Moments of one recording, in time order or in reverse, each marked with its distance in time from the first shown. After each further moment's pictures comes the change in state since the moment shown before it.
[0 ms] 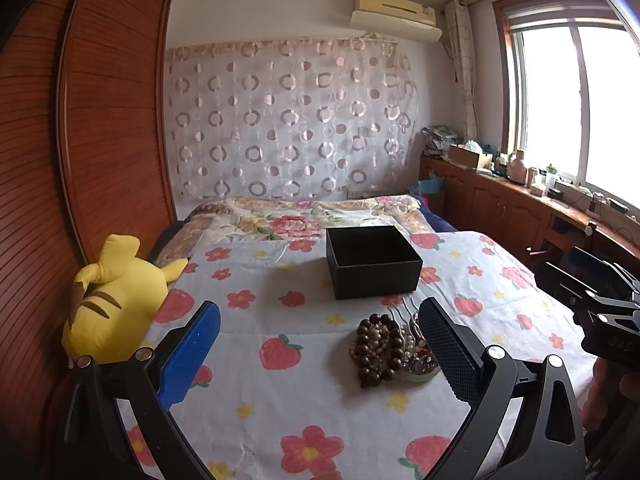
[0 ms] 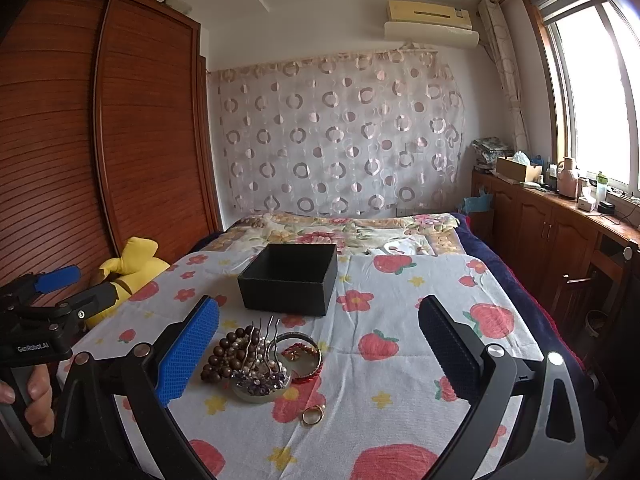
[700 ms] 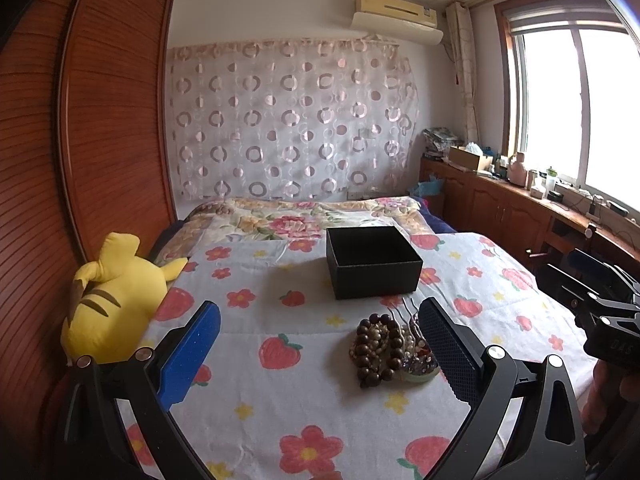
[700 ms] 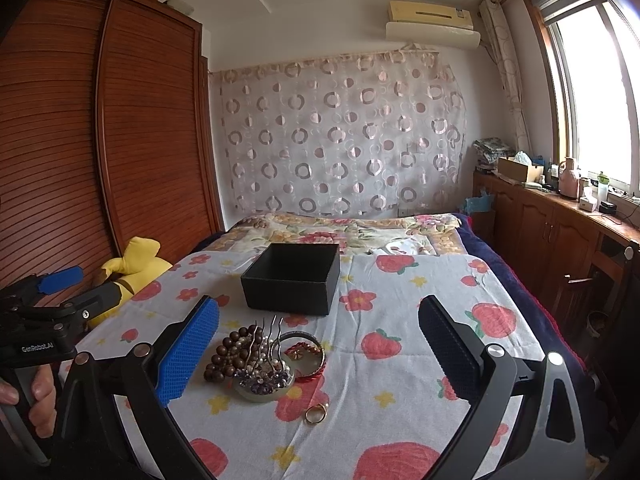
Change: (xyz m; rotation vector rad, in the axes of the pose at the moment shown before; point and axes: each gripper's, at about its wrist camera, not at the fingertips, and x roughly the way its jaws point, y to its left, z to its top) left arm -0.002 -0.001 0.001 0.000 -0.001 0.001; right arm -0.003 -0.002 0.003 -0.001 -0.005 0.002
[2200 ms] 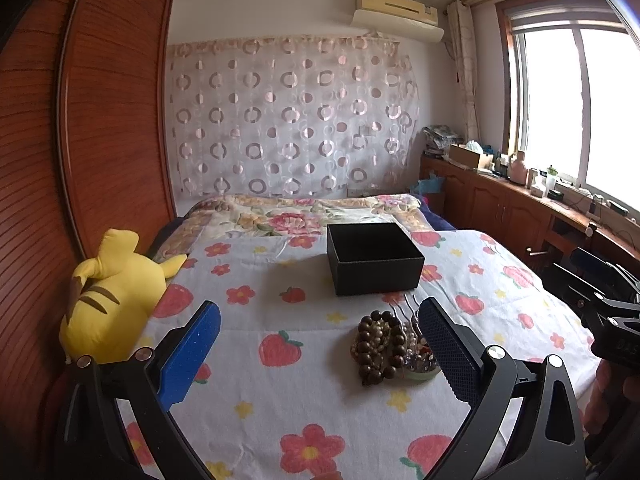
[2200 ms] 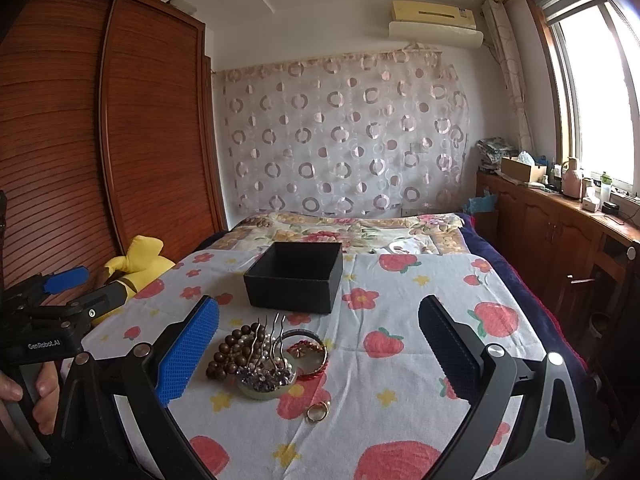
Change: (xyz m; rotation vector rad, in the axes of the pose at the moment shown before) left arm 0.005 0.003 -0.004 -0.011 0.012 -0.003; right arm -0.005 0.010 0.002 0.002 0.008 0.010
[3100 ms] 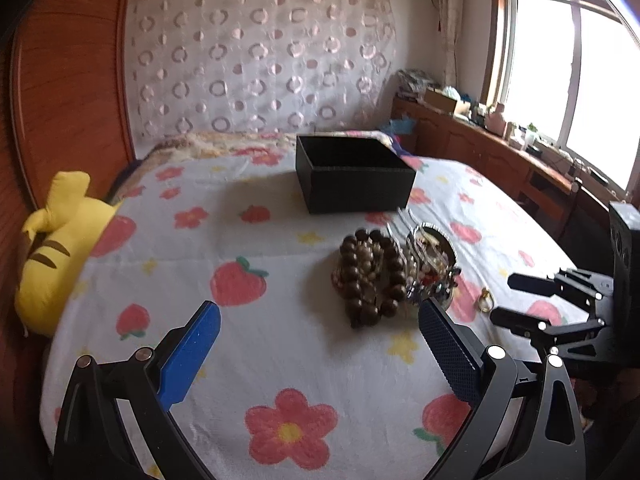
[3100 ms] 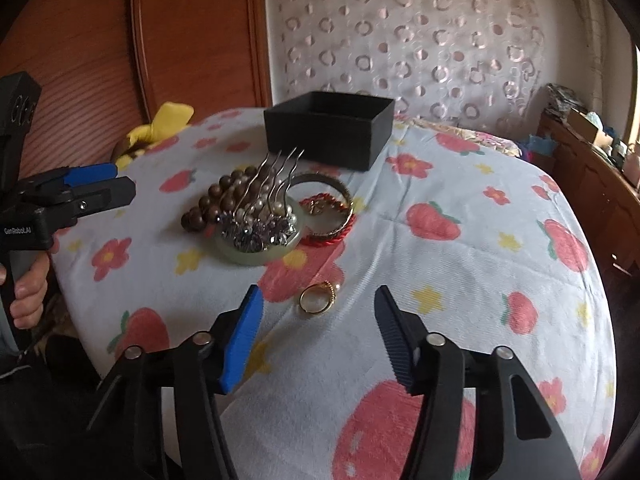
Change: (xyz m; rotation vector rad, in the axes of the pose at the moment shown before) left arm 0.074 0.004 -0.051 0.005 0.238 -0.147; right arm 0.082 -0.013 -0.086 -0.172 0.416 0.174
